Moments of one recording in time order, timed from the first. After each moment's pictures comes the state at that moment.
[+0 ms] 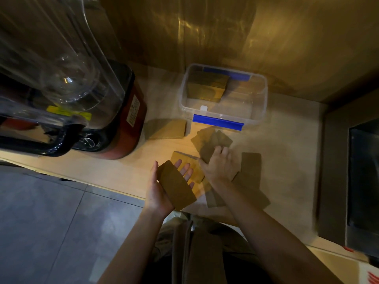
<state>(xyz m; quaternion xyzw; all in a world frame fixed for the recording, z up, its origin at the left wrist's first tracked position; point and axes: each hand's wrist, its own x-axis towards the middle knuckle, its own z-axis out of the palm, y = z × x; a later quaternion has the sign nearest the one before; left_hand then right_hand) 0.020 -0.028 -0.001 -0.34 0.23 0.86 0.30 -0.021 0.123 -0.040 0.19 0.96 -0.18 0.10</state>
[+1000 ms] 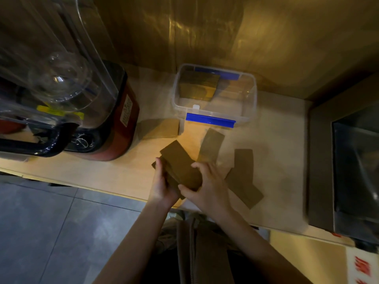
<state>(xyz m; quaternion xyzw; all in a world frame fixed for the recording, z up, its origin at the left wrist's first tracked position) 0.017 -0.016 -0.002 -0.28 0.25 0.88 0.30 0.047 0.105 0.038 0.07 0.92 -0.36 0.13</state>
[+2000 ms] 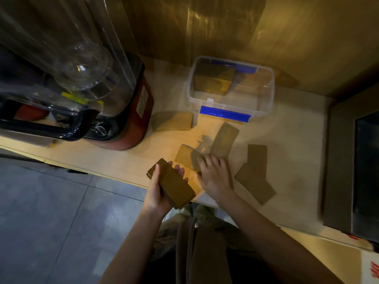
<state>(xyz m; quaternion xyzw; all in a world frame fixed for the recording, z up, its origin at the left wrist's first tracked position) 0.047 -0.057 -0.014 -0.31 0.22 0.89 0.24 0.026 0.101 -0.044 -0.09 0.98 -0.08 0.16</state>
